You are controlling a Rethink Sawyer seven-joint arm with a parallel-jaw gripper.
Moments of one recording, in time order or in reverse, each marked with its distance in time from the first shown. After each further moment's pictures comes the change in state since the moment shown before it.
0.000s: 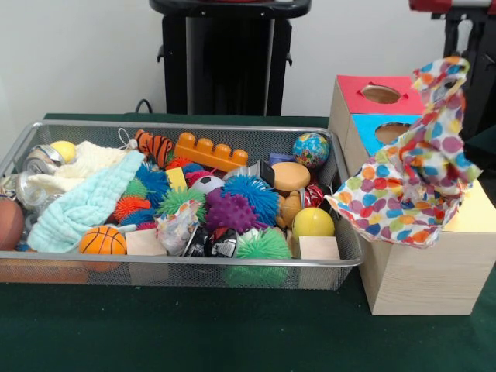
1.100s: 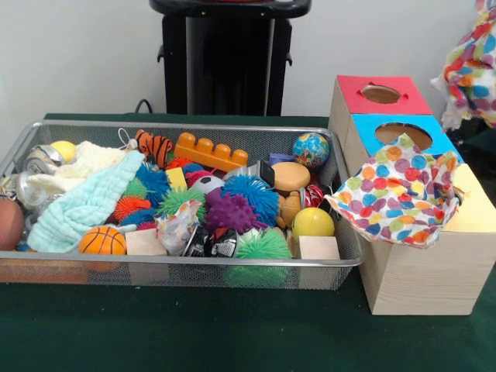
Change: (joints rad) arm 0.038 -0.069 0.000 -0.173 -0.003 0.284 0.000
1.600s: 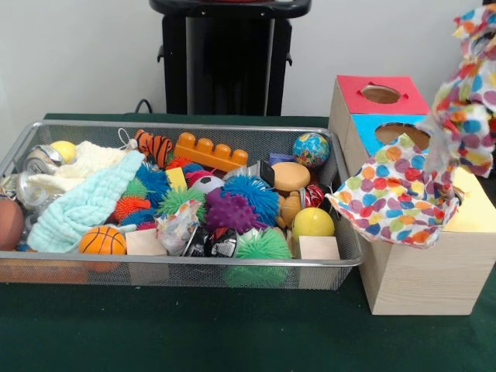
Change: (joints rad) arm 0.000 0.033 0.001 0.040 -0.001 -0.058 0.000
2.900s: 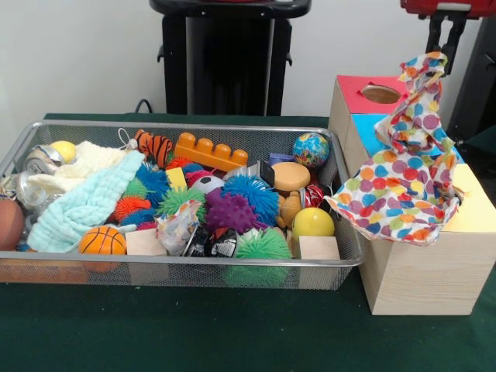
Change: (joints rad) arm -0.010 0.009 0.004 0.219 -0.004 -0.101 0.000
